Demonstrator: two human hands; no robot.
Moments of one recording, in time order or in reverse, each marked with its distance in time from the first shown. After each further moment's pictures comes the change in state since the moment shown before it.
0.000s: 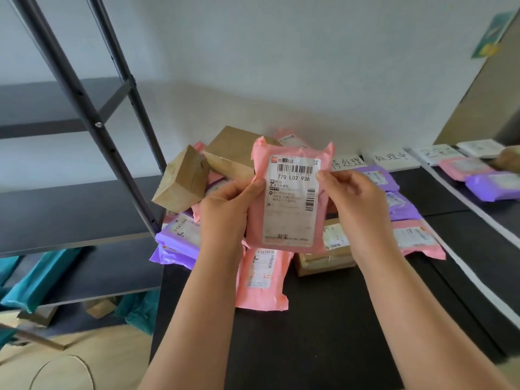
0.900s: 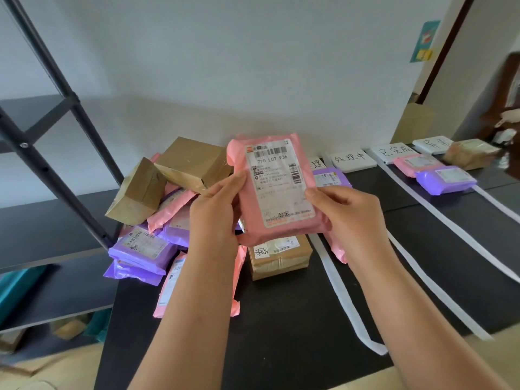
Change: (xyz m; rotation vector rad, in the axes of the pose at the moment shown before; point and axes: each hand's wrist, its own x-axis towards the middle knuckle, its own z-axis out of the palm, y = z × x) left_hand -0.031 0.001 0.121 -0.276 -0.028 -0.163; right_hand 0.009 0.015 -0.127 -0.049 -0.016 -0.044
